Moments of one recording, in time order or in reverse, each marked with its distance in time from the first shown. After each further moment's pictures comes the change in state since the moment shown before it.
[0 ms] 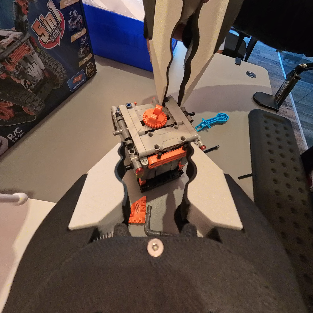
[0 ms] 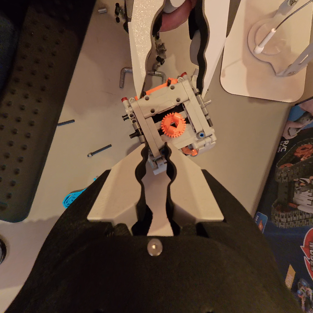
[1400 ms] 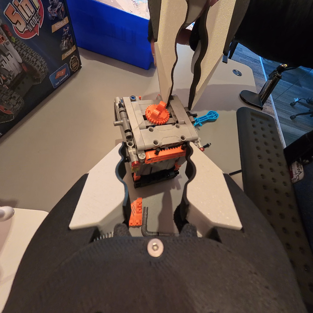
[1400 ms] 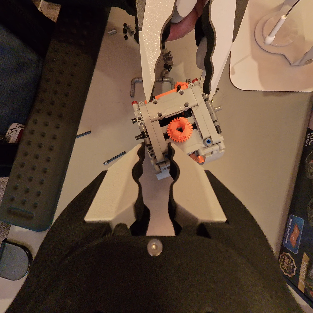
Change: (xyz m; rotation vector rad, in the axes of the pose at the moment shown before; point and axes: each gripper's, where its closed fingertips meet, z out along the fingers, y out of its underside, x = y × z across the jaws) left arm 0.005 0.001 0.004 -0.027 0.088 -0.023; right arm -0.016 -0.001 0.001 0.069 -0.044 0.110
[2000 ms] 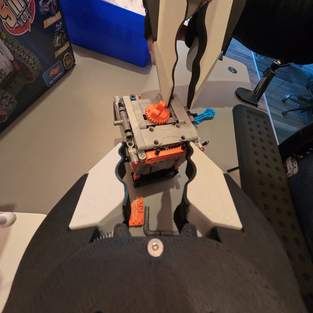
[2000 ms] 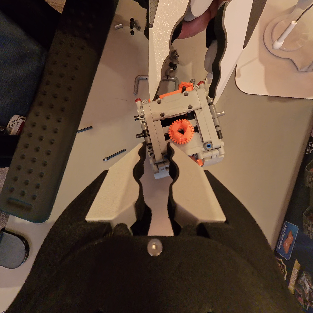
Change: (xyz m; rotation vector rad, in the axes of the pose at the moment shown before) left arm -0.001 0.001 0.000 -0.018 0.039 0.000; right arm 0.000 0.000 0.000 -0.022 -0.033 -0.047
